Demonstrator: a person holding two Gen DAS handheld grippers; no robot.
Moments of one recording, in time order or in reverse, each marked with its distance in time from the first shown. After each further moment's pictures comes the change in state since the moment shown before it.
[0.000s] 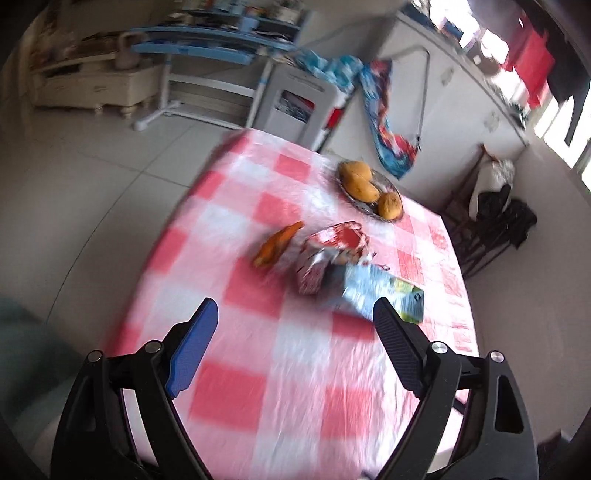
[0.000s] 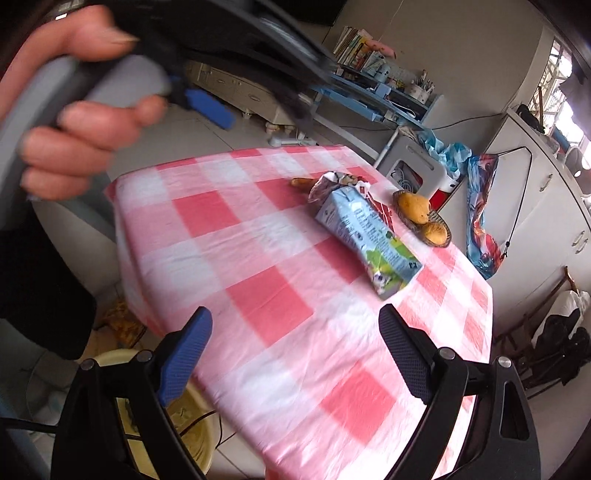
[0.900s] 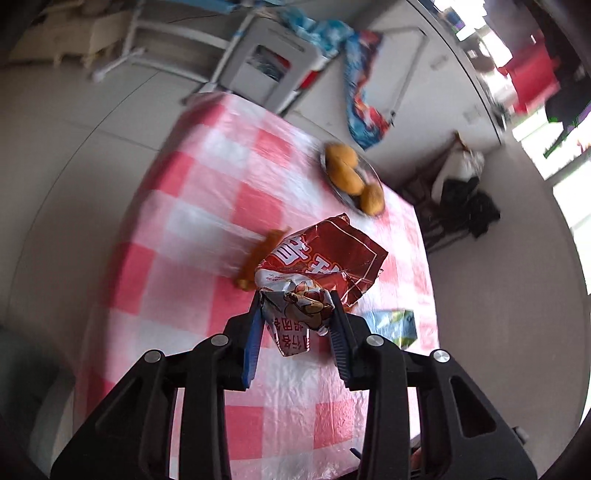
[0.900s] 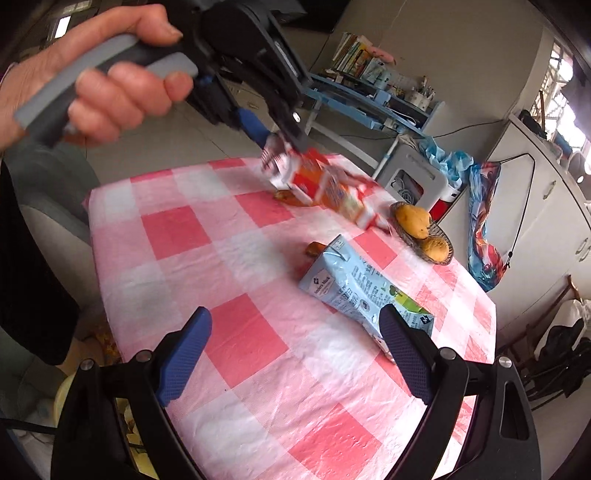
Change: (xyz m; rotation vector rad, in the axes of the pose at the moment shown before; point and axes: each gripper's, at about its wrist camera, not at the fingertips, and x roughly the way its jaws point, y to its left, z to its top) left arm 0.037 0.057 0.049 -0.113 0.182 -0.236; right arm 0.018 -0.014 0.012 -0.030 -0.029 -0.011
